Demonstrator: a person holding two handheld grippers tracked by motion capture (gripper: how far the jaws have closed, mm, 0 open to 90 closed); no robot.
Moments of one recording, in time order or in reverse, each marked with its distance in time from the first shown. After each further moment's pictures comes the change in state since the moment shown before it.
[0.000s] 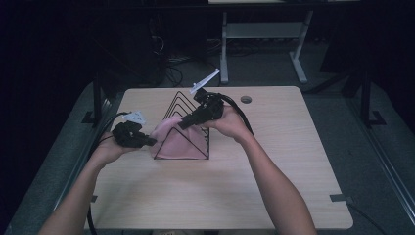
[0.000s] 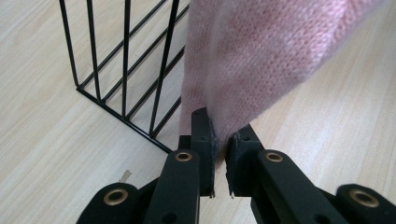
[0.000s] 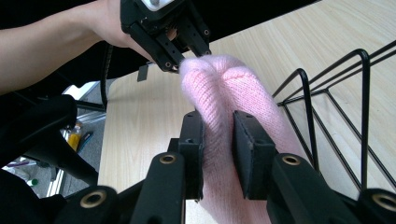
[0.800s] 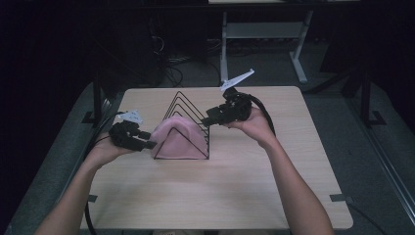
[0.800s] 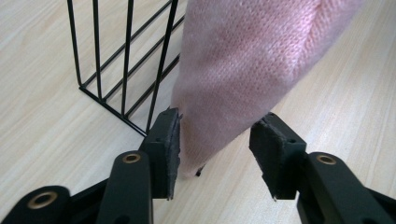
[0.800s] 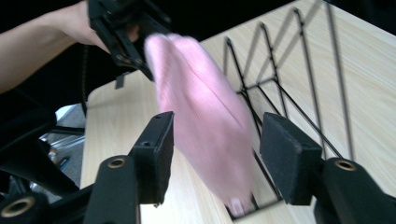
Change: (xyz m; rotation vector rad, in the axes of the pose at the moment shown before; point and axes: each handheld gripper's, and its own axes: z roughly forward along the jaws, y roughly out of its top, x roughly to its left) left arm -0.007 0.000 -0.012 -0.019 0.007 -0.026; right arm -0.005 -0.044 -0.060 -0.109 -0.114 0.066
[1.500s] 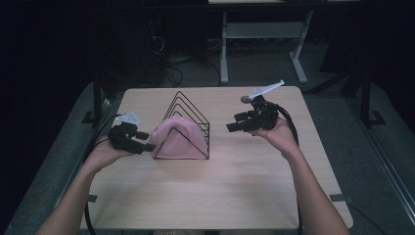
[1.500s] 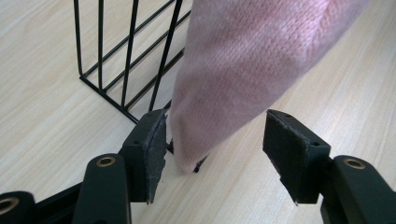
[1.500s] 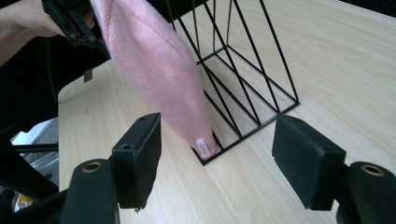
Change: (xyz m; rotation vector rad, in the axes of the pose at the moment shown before) left arm 0.000 -0.009 0.001 -0.014 0.010 -0.047; right arm -0.017 -0.057 -0.044 -0.027 -0.120 0.119
